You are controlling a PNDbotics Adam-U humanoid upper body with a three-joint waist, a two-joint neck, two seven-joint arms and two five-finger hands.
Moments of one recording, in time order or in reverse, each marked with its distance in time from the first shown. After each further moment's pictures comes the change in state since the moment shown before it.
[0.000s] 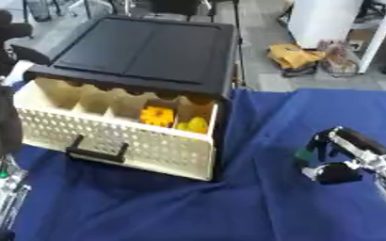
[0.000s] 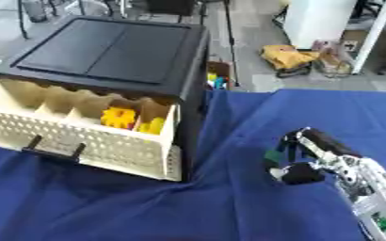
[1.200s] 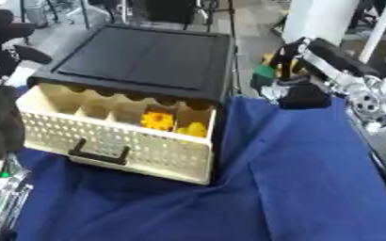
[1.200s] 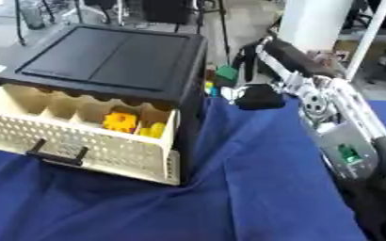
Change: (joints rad) left arm 0.002 0.000 0.000 0.000 0.017 0.007 0.001; right arm -0.337 0.118 0.049 -0.056 0.004 -0.034 -0.044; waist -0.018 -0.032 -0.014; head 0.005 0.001
